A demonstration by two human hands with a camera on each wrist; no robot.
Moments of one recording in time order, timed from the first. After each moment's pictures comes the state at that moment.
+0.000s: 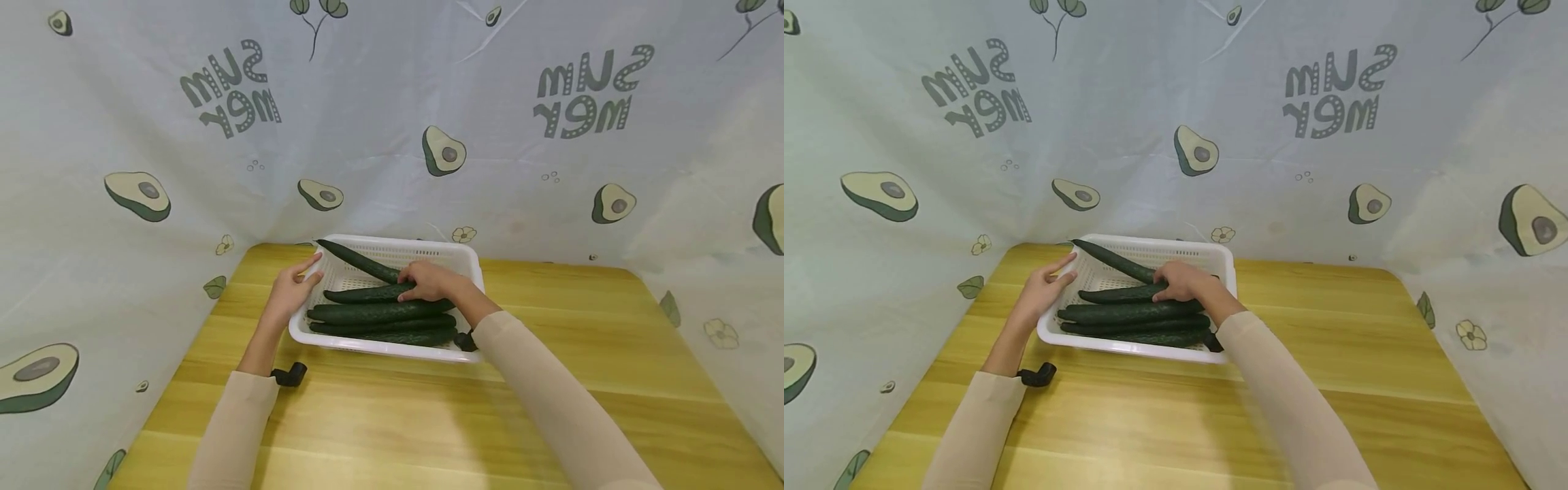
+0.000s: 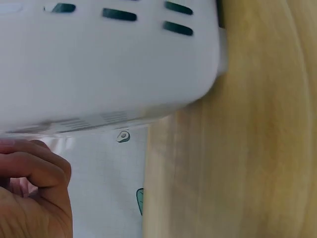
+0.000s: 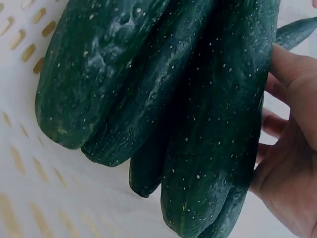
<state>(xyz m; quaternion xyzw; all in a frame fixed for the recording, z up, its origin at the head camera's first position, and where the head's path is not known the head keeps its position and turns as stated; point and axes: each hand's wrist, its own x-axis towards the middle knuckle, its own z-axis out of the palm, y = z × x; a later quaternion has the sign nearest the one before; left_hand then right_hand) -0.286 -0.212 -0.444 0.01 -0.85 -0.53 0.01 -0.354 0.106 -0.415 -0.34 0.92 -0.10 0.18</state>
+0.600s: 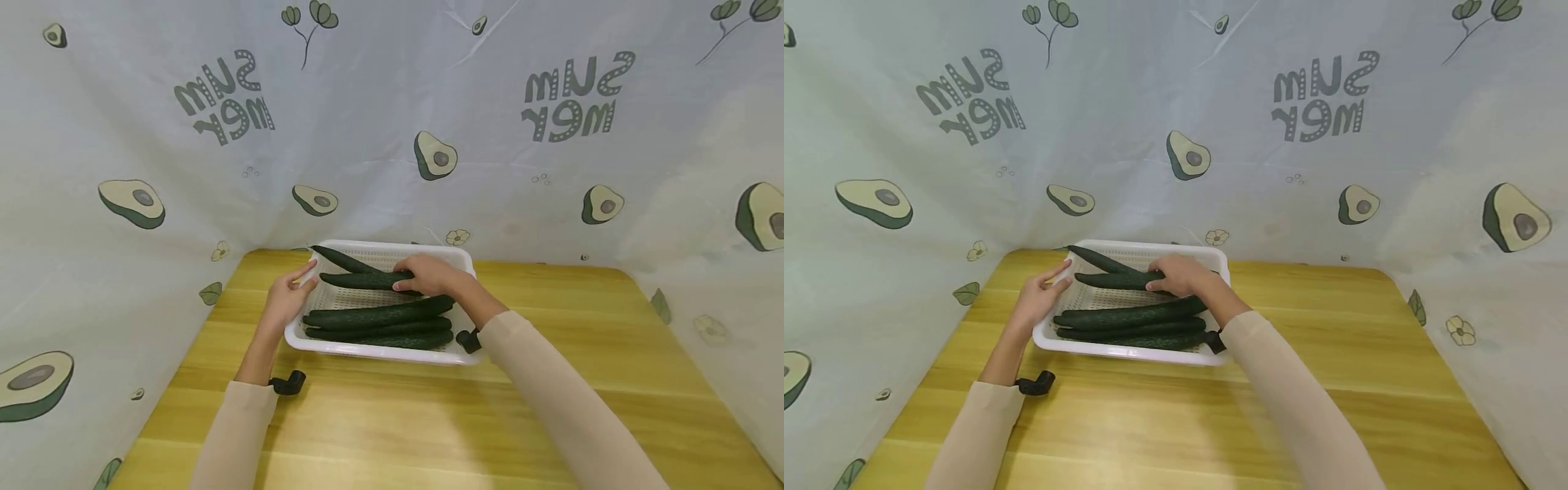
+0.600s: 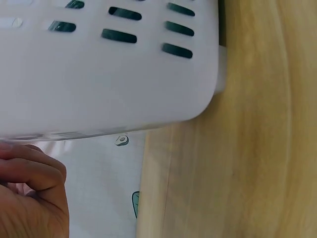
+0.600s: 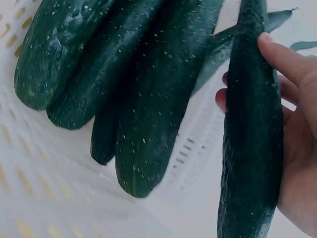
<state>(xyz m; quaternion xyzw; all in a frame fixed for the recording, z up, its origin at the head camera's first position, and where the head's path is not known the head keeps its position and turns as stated) -0.284 -0.209 -0.445 0.03 -0.85 -0.52 0.00 -0.339 0.110 -0.382 -0.33 0.92 -0.12 0.15</state>
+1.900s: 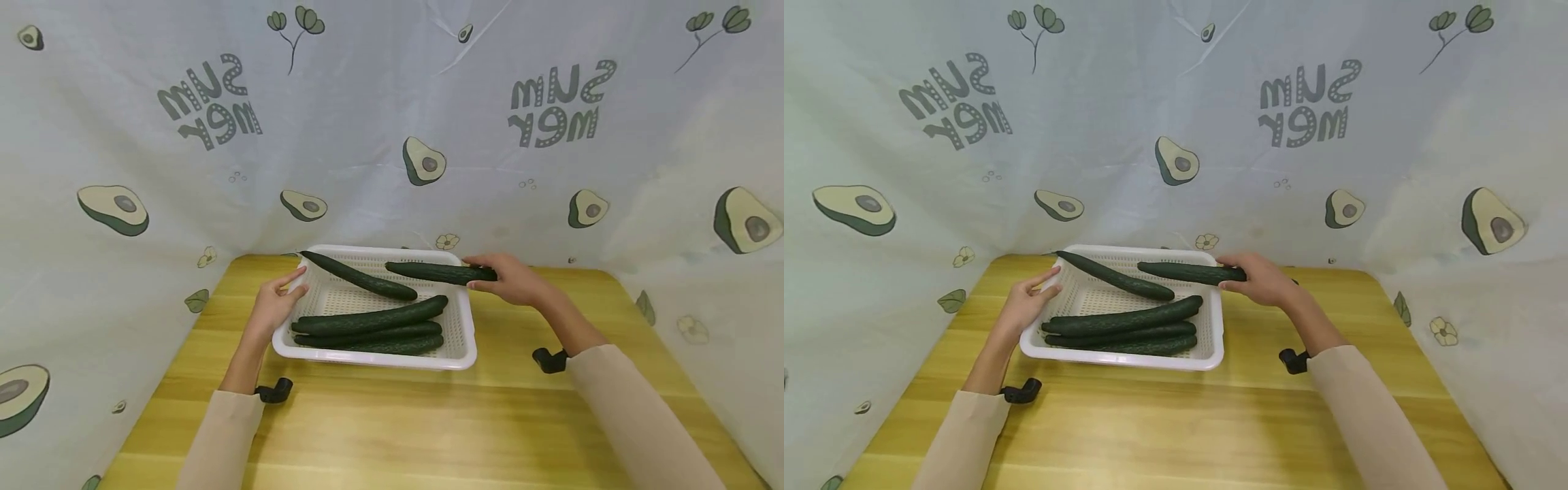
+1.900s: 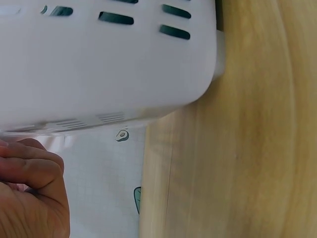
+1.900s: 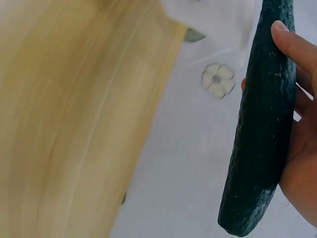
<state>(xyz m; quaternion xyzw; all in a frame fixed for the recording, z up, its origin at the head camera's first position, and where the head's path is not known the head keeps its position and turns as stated) -0.283 -0.211 -0.444 0.03 -0.84 -0.55 0.00 -0.306 0.262 -0.368 -0.27 0.93 -0.23 0.04</state>
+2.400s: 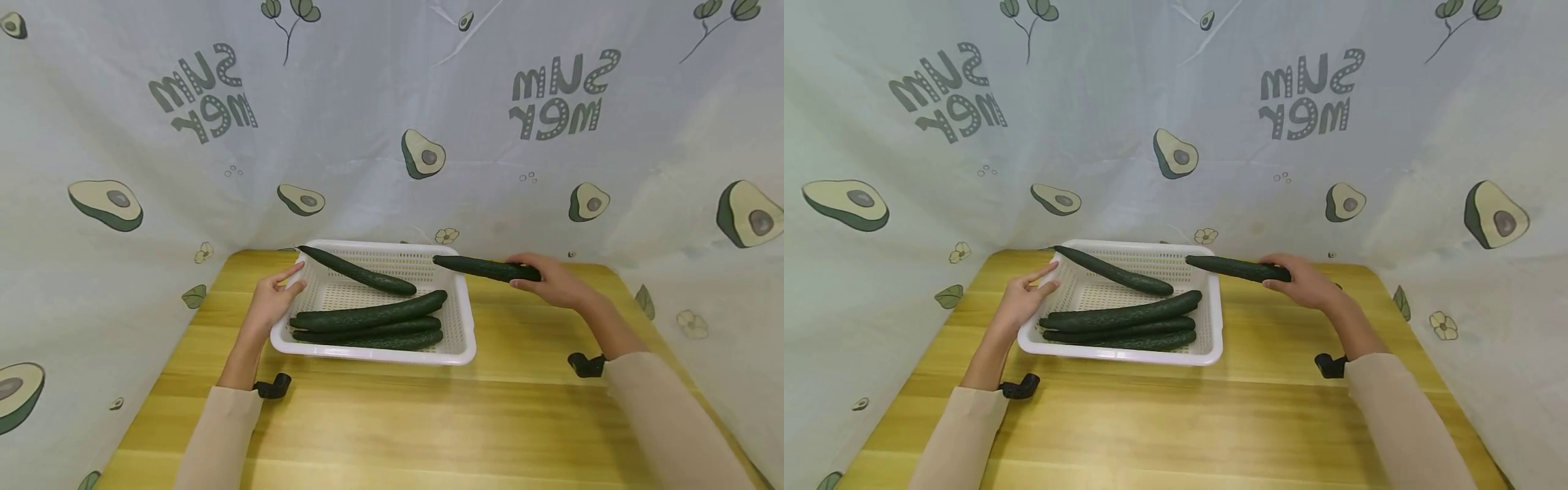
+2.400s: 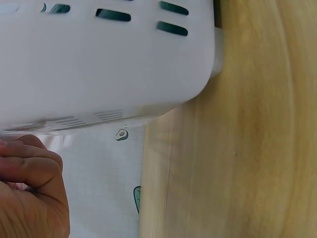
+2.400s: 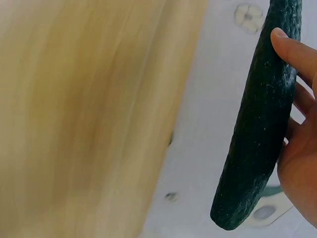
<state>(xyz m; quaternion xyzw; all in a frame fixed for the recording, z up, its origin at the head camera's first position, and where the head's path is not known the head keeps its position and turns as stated) -0.284 -0.211 -0.448 0.03 -0.83 -0.56 0.00 -0.296 0.337 -0.387 -0.21 0.95 -0.24 0.04</state>
